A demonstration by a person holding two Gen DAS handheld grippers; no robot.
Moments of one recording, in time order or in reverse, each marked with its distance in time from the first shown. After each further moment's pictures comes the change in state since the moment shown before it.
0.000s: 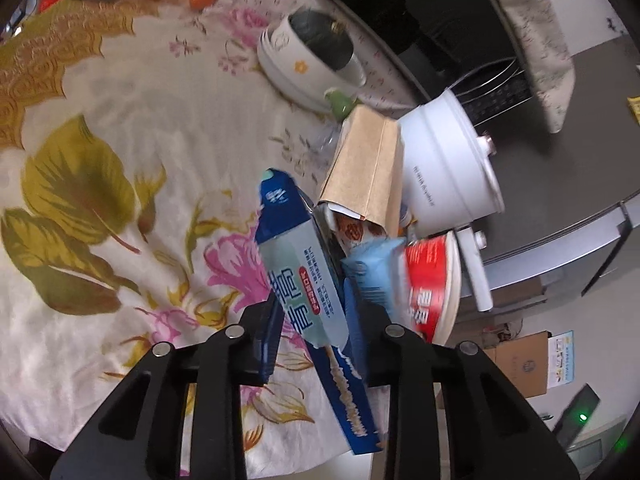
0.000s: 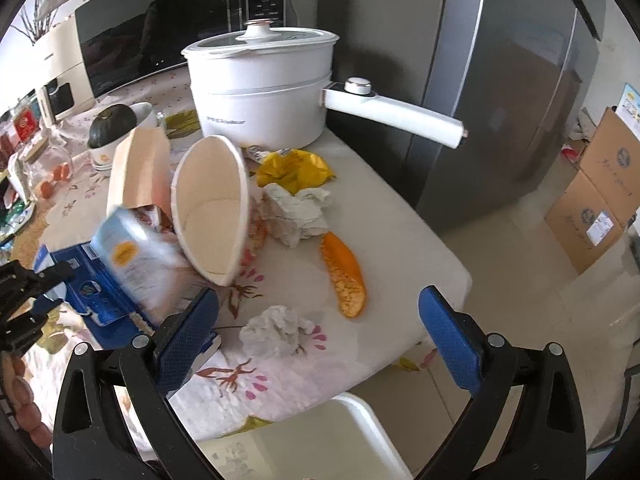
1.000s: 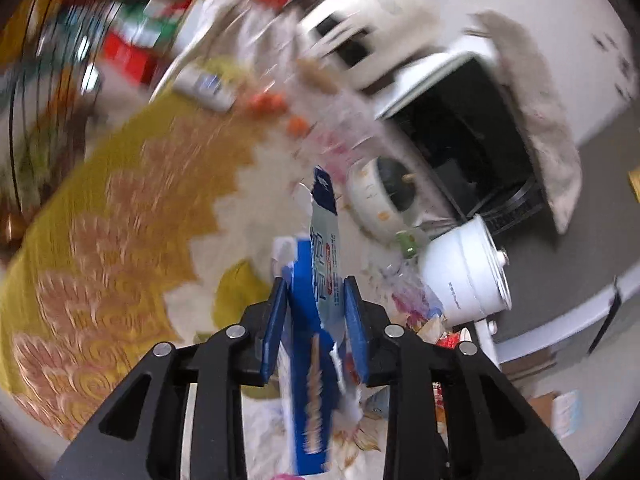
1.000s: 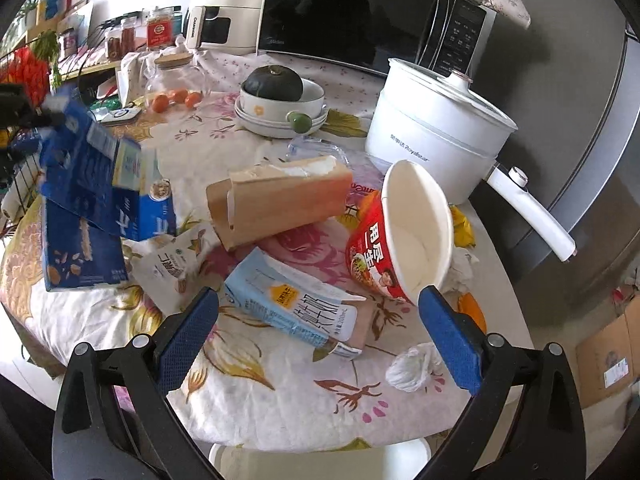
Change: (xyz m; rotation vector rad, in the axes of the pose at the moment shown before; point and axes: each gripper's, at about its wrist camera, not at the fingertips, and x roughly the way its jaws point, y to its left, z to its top) left arm -0.120 0.104 0.065 -0.137 -0.209 0.078; right arm -0.012 0.121 -0.027 -0.447 -0.115 0.185
